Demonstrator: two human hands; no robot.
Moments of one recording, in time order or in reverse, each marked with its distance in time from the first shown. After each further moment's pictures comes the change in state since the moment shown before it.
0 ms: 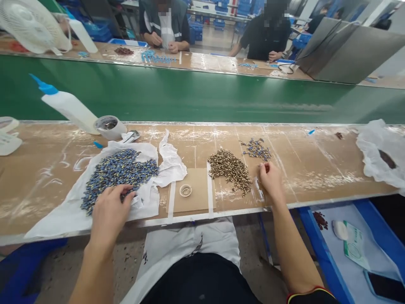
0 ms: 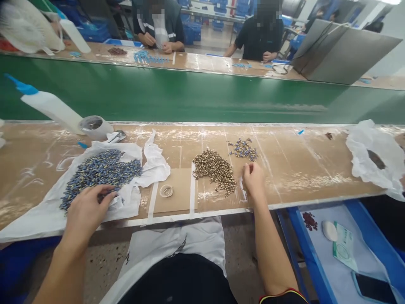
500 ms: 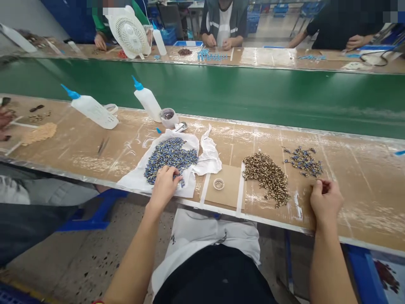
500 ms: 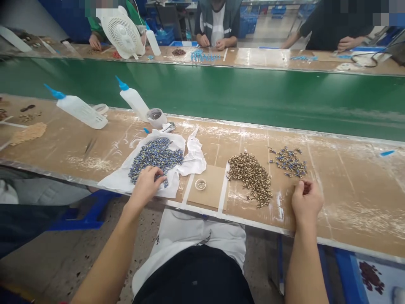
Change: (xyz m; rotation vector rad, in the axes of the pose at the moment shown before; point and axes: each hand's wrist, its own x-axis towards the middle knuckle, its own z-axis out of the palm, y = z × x) left_hand -0.016 0.016 -0.003 -0.006 -0.124 -0.038; right_hand 0.001 0.045 -0.005 -0.049 0.176 -0.002
